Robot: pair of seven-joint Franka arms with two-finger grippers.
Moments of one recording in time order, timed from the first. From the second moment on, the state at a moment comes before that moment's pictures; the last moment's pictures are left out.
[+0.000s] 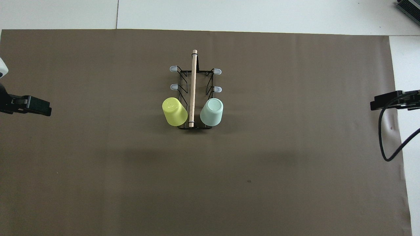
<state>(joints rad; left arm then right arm) 0.03 -0.02 -0.06 -1.66 0.01 1.61 0.09 -0.01 -0.02 -0.06 -1.62 0.01 1.62 -0.06</state>
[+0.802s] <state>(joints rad) 0.03 -0.02 -0.06 -1.66 0.01 1.60 0.10 -0.01 -0.02 -0.06 -1.62 0.01 1.62 -0.06</state>
